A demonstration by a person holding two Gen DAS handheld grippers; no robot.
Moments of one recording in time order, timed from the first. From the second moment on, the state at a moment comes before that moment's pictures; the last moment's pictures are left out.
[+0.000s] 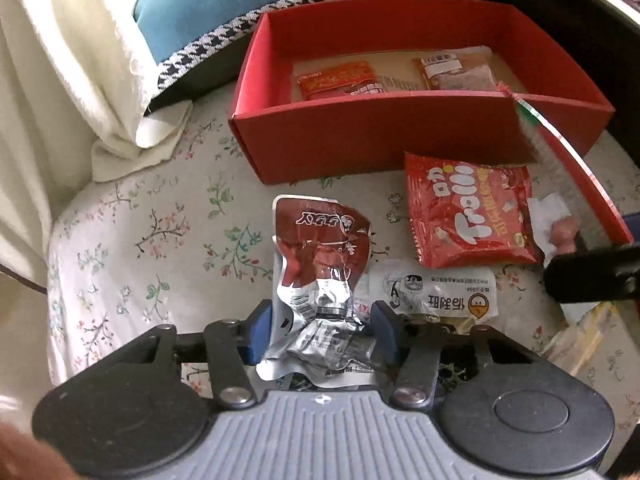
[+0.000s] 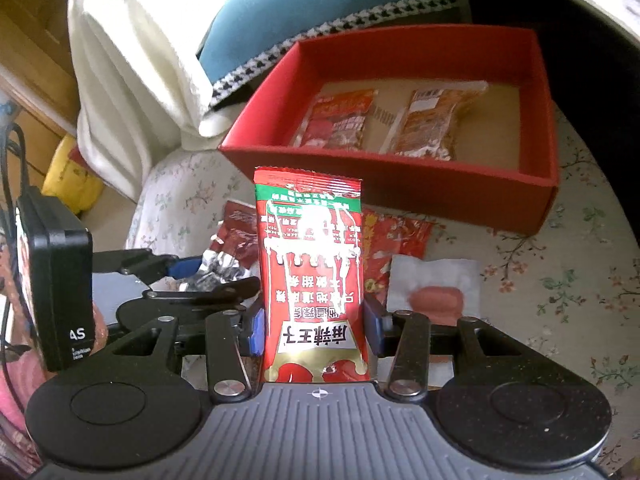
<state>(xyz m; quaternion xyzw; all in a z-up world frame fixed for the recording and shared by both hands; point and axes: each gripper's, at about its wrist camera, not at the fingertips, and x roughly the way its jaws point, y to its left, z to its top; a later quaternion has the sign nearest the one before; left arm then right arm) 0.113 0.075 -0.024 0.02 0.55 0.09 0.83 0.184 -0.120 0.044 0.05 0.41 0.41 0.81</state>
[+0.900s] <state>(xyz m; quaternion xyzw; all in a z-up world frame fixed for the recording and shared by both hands) 0.139 0.108 0.053 -0.11 0.46 0.07 0.88 0.220 -0.117 0.092 0.11 0.33 0.38 0.86</state>
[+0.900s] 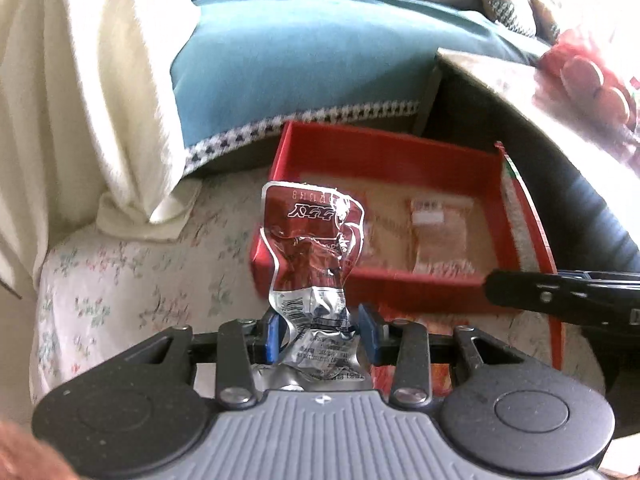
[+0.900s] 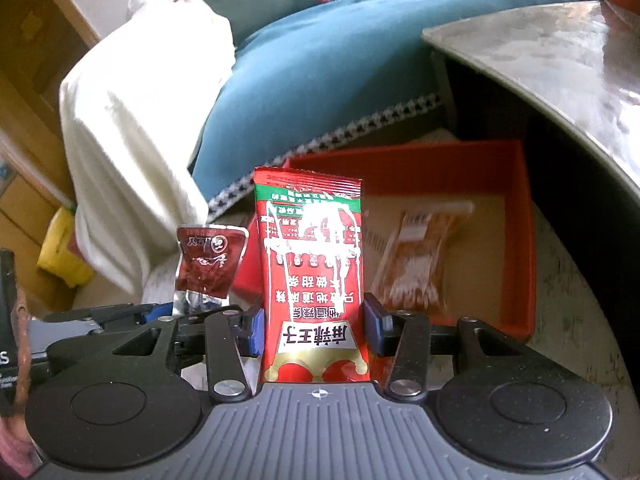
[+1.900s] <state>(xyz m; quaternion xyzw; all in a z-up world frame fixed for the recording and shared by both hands) 0.246 0.117 0.014 -0.08 0.47 0.10 0.87 0.304 -0.058 0.071 0.07 0.38 0.32 0.87</state>
